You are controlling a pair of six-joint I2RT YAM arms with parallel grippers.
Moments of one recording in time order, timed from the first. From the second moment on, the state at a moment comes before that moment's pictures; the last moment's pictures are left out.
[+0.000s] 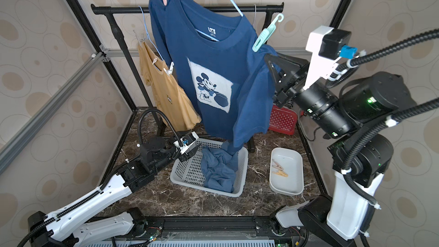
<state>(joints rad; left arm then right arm) -0.78 1.00 0.87 -0.09 -0.11 0.52 0.53 1.37 2.56 -0.80 -0.21 -0.06</state>
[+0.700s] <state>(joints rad) -0.78 0.97 0.91 -0.14 -0.12 0.47 0.53 1.07 1.94 -0.77 -0.15 -0.06</state>
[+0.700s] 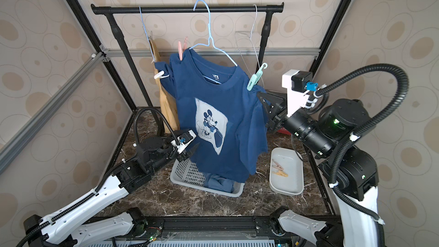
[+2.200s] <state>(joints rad) -0.73 1.19 1.27 -0.26 -0.13 -0.04 0.53 0.71 0.92 -0.38 -0.37 0.07</state>
